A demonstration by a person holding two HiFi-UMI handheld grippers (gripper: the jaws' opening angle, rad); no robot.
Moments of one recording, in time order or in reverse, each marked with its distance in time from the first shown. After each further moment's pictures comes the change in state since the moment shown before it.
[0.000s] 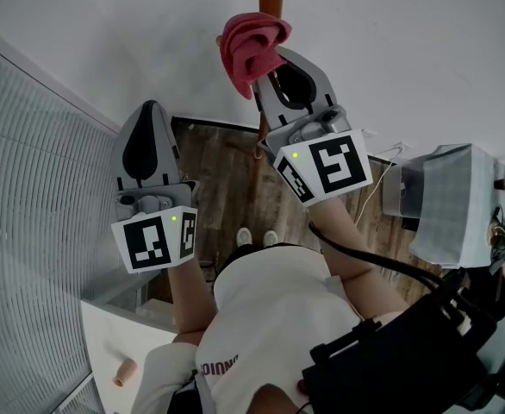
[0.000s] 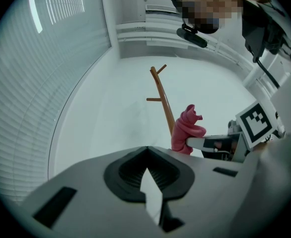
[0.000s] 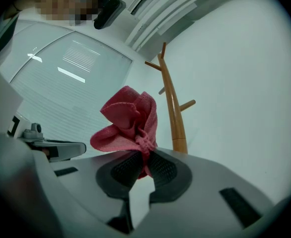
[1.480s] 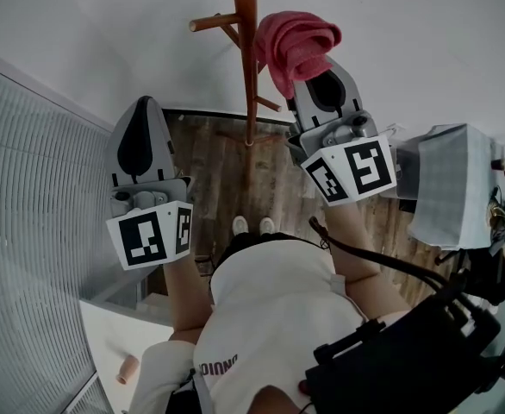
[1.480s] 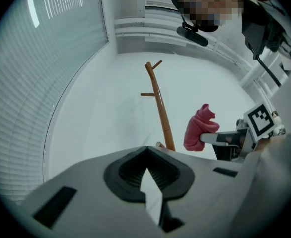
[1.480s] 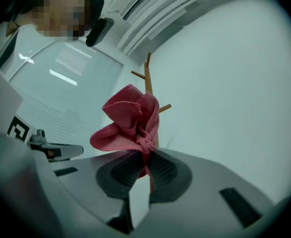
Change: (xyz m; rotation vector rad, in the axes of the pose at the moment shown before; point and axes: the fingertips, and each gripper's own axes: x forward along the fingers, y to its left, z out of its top) left arm 0.002 -0.014 -0.019 -0.012 0.048 -0.048; right arm -0.052 -0.041 -0.011 0.058 -0.012 -0.092
